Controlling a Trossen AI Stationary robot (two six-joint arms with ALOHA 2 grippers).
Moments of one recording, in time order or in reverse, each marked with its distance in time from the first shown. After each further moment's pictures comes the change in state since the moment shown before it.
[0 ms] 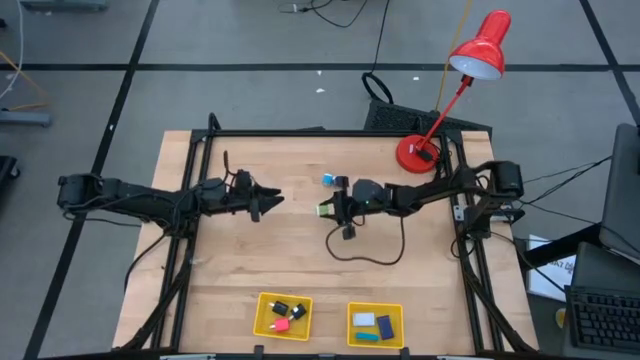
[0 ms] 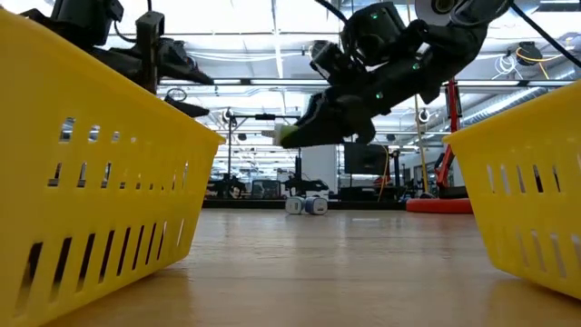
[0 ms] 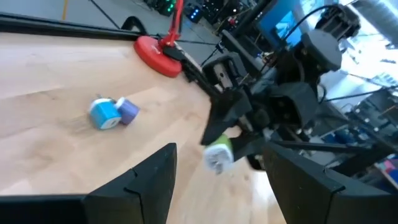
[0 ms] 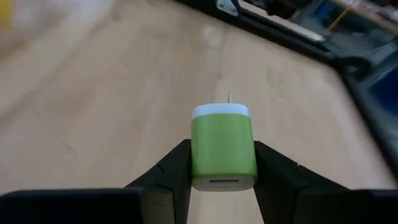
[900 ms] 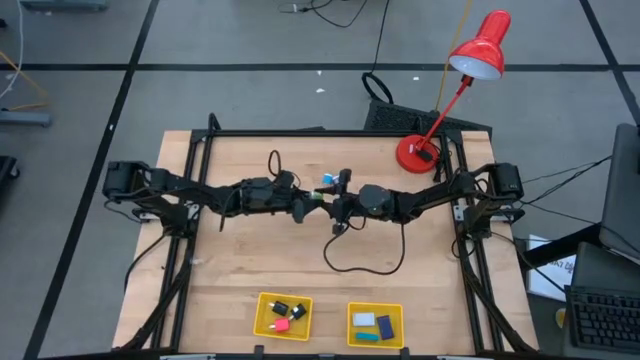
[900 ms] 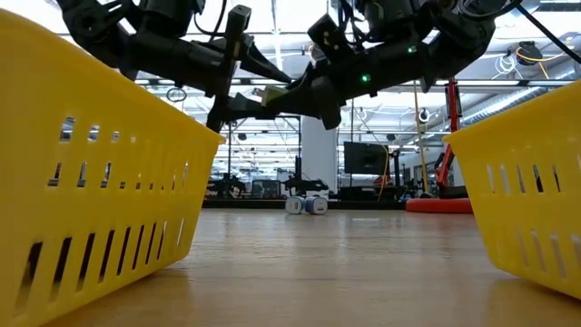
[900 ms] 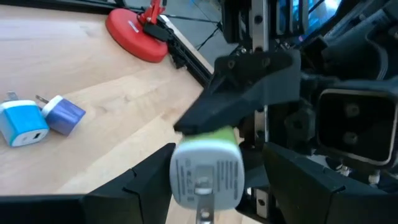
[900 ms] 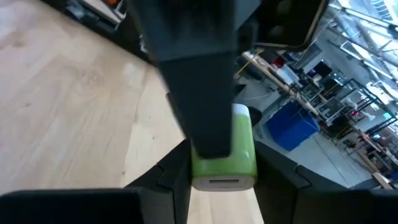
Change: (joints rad) left arm -0.034 0.494 0.400 0.009 0.006 -0.047; right arm 0.065 0.011 0.002 0.272 0.307 -0.199
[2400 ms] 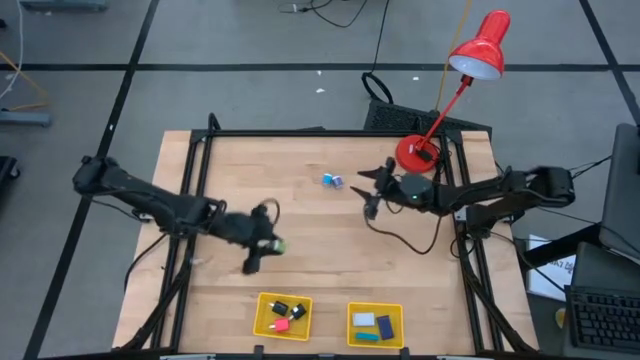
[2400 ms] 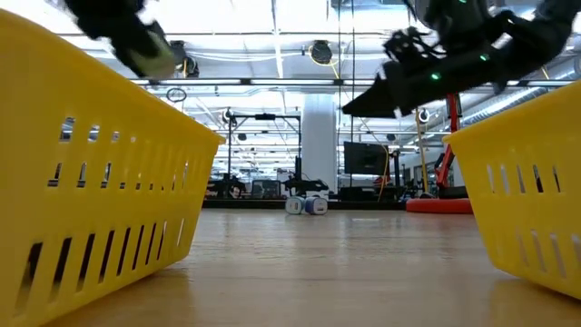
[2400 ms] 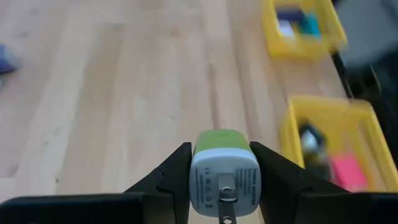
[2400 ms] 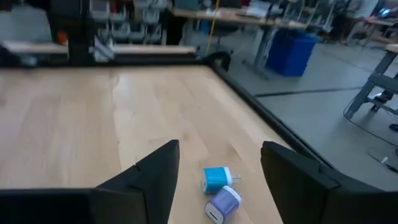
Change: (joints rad) left arm -0.398 -0.328 0.158 -1.008 0.018 0.501; right arm -0.129 -0.437 -0.385 -0.079 0.018 0.537
